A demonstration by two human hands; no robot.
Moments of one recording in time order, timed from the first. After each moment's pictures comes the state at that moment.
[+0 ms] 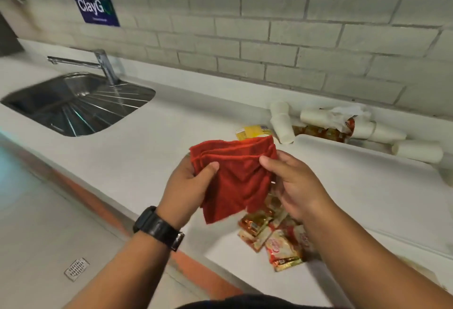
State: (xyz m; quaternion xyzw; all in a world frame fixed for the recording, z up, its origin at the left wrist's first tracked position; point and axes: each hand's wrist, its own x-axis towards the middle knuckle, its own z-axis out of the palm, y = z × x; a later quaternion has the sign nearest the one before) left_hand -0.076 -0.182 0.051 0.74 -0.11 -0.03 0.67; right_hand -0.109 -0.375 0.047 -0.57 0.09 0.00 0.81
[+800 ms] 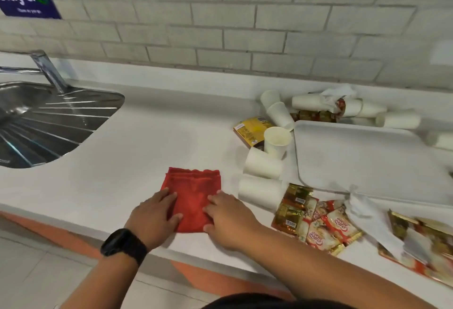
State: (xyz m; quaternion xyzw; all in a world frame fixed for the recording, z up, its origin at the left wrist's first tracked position) left_hand 0.046 -0.034 -0.055 0.96 -0.23 -0.12 0.05; right_hand -0.041 -0.214 -0.055 -0.98 -0.02 0.09 0.17
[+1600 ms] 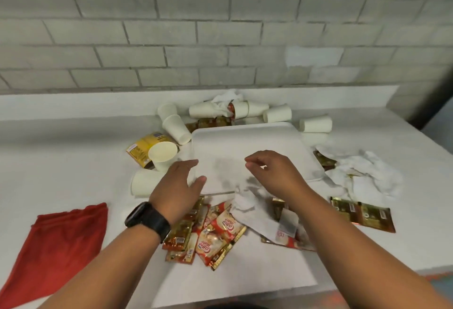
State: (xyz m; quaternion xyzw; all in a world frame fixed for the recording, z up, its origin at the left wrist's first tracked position) left_hand -0.041 -0.308 0.002 0.87 -0.37 -0.09 0.32; right_hand -0.190 -0.482 0.028 -0.89 0.31 -0.13 0.32
